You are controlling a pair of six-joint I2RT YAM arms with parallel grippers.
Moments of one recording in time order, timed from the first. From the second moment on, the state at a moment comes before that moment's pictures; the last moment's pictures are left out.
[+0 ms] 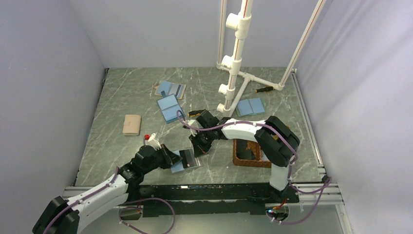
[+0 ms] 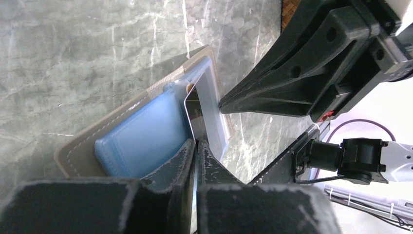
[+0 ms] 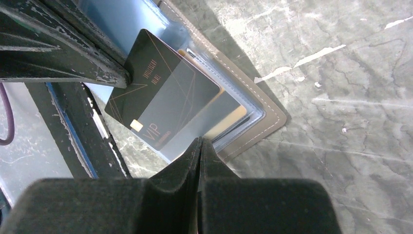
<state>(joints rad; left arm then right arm) -0.66 0.67 0.03 0.18 0.14 -0.99 0.86 1.85 1.08 -0.30 -0.57 0.04</state>
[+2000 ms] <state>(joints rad) -0.66 0.45 0.14 -0.33 0.00 -1.24 0.89 1.88 1.13 -0.31 -0.49 0.04</state>
